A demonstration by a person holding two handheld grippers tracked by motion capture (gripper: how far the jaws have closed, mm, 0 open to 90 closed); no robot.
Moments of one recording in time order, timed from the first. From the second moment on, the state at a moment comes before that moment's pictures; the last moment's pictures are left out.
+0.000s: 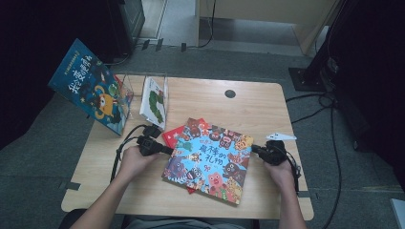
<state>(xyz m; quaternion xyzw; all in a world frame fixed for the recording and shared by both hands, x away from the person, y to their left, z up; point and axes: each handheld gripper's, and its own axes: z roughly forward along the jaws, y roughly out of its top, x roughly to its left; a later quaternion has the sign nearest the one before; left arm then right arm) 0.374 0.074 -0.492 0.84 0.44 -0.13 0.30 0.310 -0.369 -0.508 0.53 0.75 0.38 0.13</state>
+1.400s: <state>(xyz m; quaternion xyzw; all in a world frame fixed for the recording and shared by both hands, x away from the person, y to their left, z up) 0.333 0.090 -0.488 0.83 0.45 -0.10 0.31 0.367 -0.323 -0.508 0.54 0.74 0.38 0.14</state>
